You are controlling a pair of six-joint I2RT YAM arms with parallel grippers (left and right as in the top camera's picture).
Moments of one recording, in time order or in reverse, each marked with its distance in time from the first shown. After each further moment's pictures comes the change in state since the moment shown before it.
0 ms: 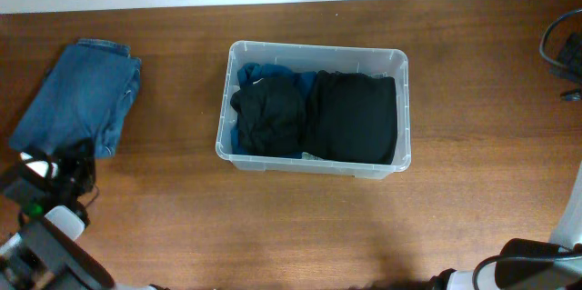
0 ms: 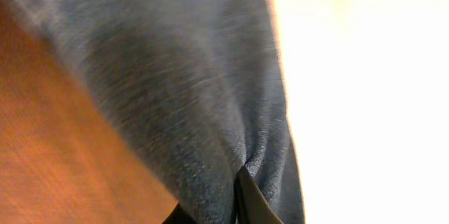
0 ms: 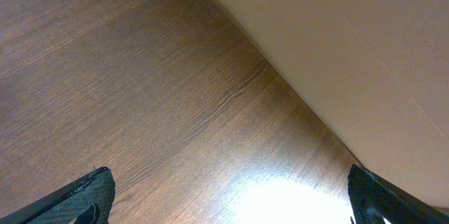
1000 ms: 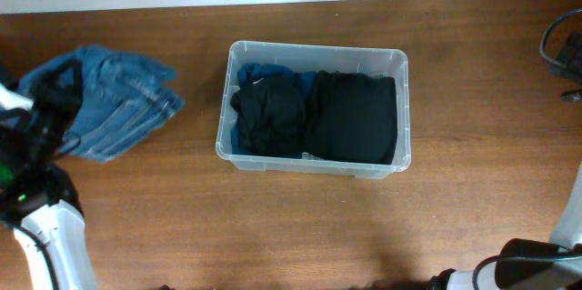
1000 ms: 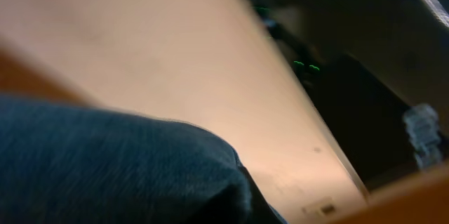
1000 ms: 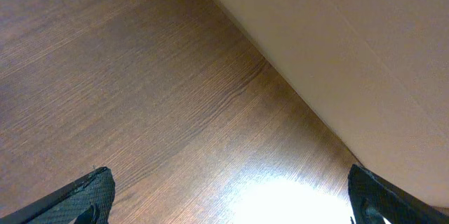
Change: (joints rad) left arm -0.214 -0.404 0.301 -0.148 0.118 0.008; right arm 0.000 0.000 0.000 -0.001 0.000 0.000
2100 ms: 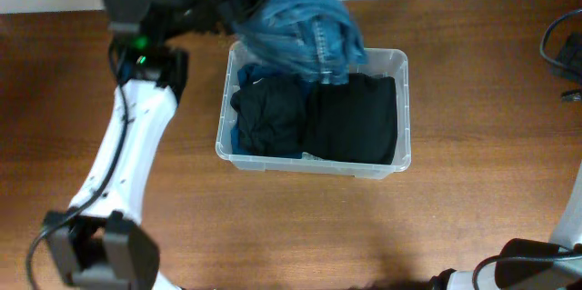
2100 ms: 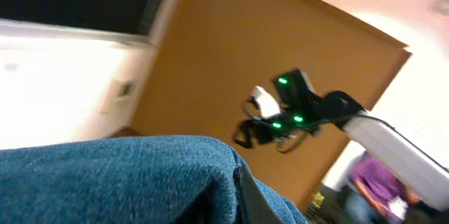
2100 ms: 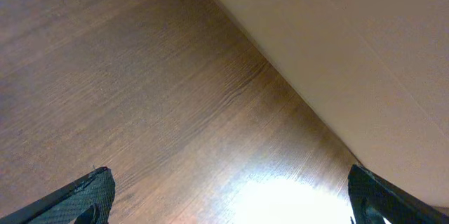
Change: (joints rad) left arm -0.745 0.514 0.731 0.258 0.351 0.041; right arm 0.000 0.000 0.000 -0.001 0.000 0.000
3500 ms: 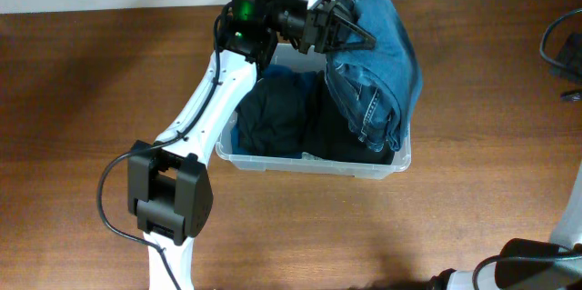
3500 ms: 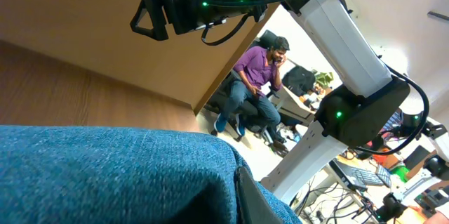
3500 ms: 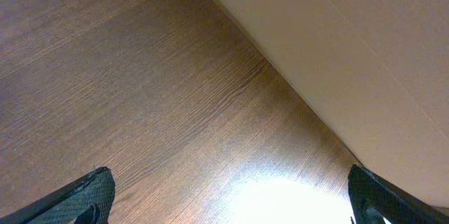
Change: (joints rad) left arm -0.240 0.360 0.308 -0.163 0.407 0.045; right arm 0.000 0.000 0.000 0.000 0.000 0.000
